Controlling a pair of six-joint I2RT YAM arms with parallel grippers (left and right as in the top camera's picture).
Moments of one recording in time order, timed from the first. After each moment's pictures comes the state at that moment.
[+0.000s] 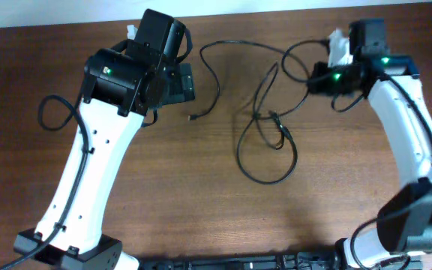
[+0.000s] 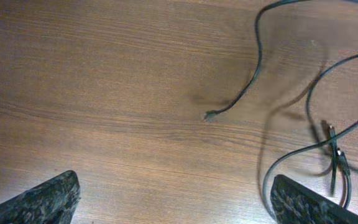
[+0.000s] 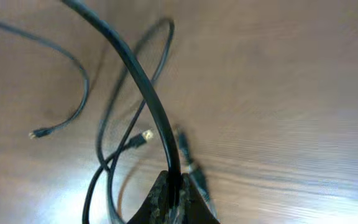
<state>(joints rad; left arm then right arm) -0.43 1.70 2.02 -1.45 -0.26 -0.49 -0.02 1.69 1.52 -0.91 -0.30 0.13</state>
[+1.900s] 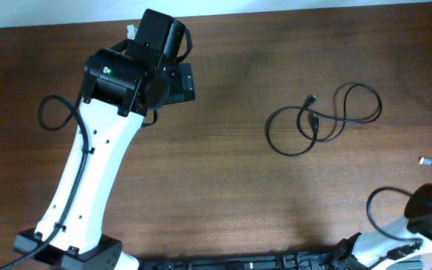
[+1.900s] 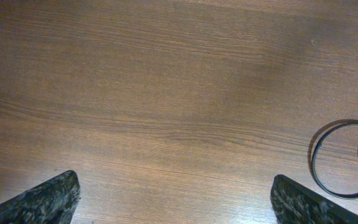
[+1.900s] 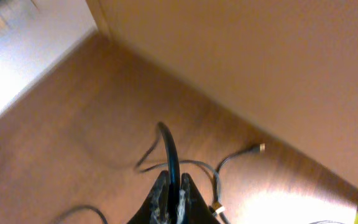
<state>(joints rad) -0.43 1.70 2.02 -1.45 -0.26 -0.49 -0.64 1.82 2.24 -1.21 0.29 0.21</state>
